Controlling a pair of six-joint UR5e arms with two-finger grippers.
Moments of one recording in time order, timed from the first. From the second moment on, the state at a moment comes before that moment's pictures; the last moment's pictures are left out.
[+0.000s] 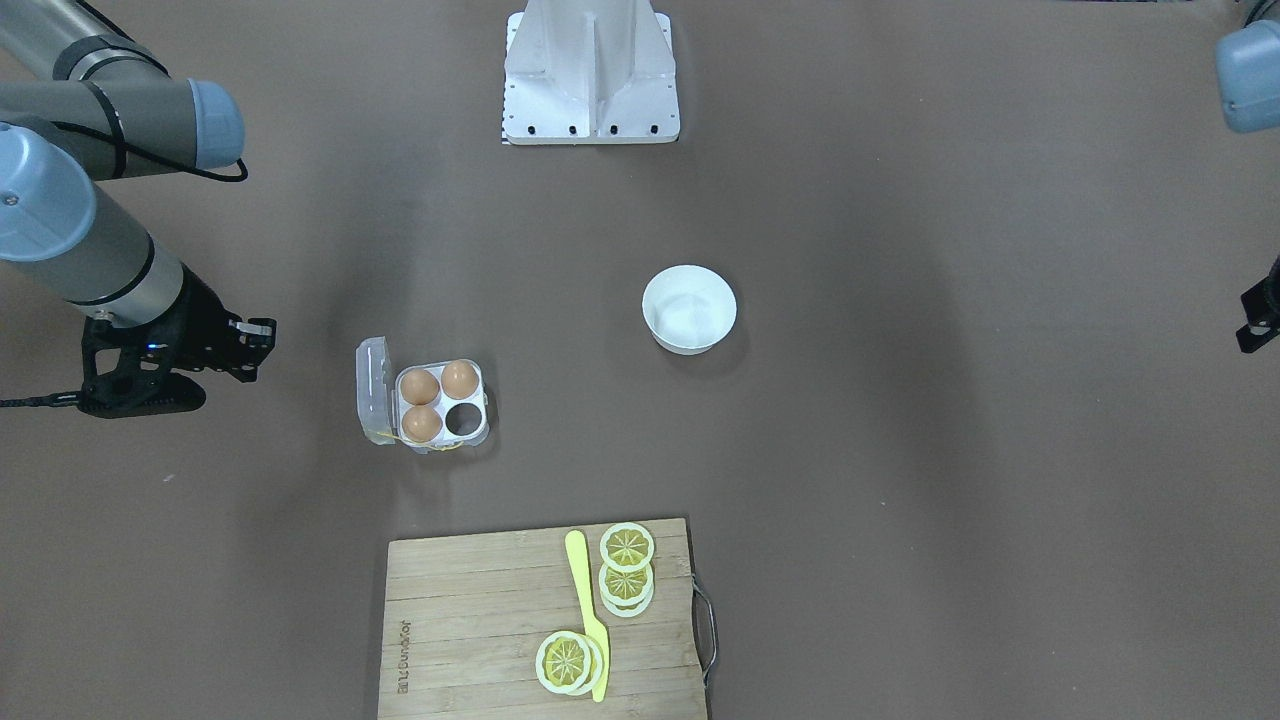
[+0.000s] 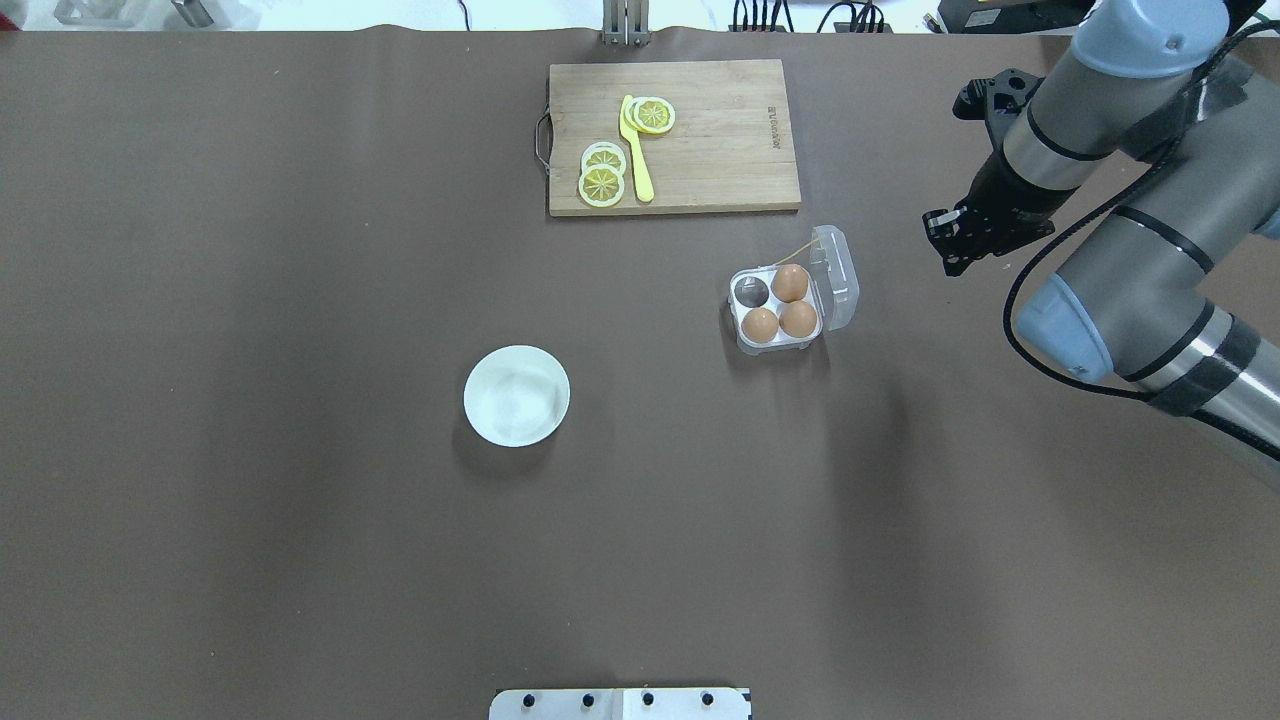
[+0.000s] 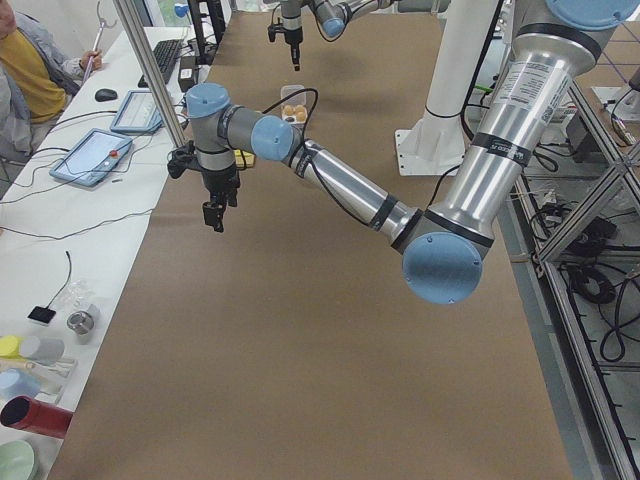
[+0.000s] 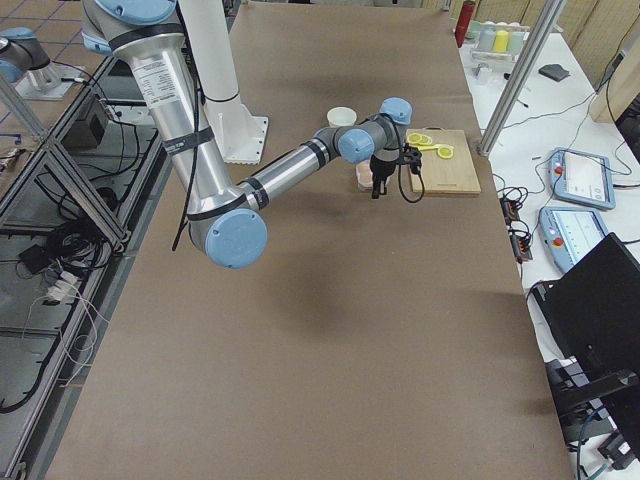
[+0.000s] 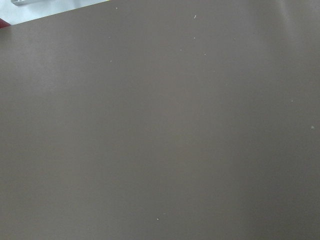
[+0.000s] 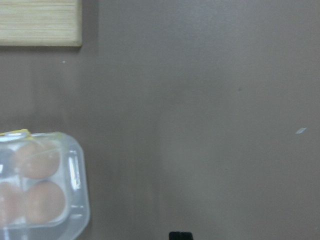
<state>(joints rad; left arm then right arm) -1.41 -1.95 -1.73 -1.29 -2.25 -0.11 0.93 -1.14 1.73 -1.63 2.21 0.76</state>
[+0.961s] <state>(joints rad) -1.47 -1.94 -1.71 -1.28 -2.29 -0.07 0.81 -1.01 1.63 -1.44 2.18 1.09</state>
